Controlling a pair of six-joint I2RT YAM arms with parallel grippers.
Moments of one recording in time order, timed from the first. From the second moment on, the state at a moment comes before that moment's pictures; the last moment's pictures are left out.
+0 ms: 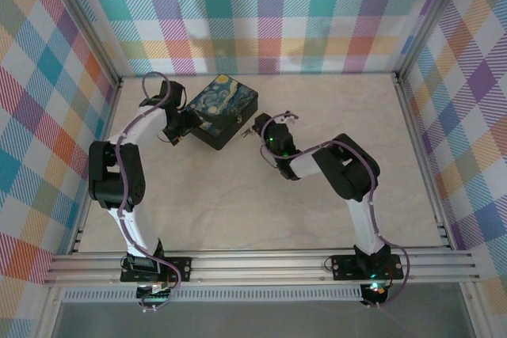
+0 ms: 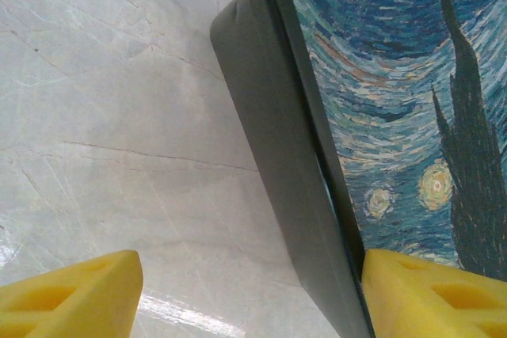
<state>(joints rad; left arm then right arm) -0.11 1.85 1.42 -0.74 0.06 -0.74 0.65 2.11 1.02 0.91 0.26 1.22</state>
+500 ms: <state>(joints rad) -0.11 1.67 1.39 -0.82 0.01 -0.57 0.53 1.71 1.02 0.26 -0.27 0.54</state>
